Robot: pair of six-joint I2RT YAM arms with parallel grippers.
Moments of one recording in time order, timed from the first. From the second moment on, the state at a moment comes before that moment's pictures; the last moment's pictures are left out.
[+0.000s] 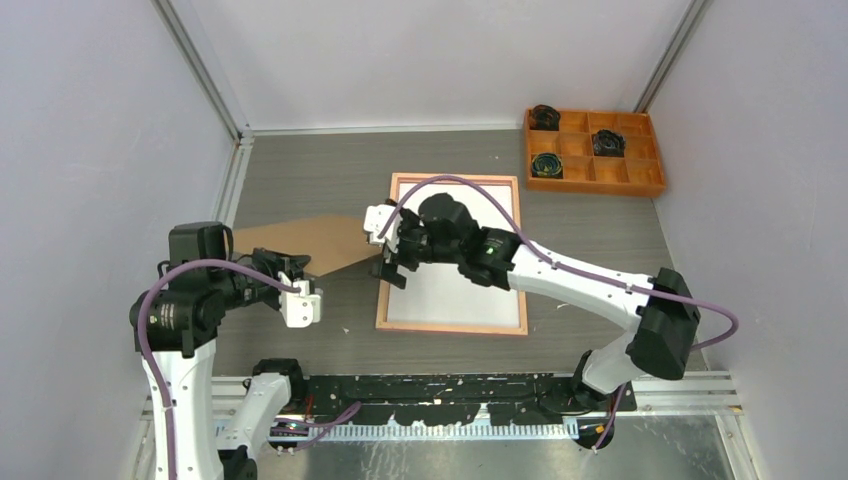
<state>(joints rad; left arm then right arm) 0.01 0.79 1.38 -1.42 0.76 1.70 1.00 1.48 1.24 -0.11 -0.27 -0.38</state>
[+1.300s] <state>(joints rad) 0.01 0.94 1.49 -0.70 0.45 0.72 0.78 1.56 1.32 -0.01 -0.17 0.28</state>
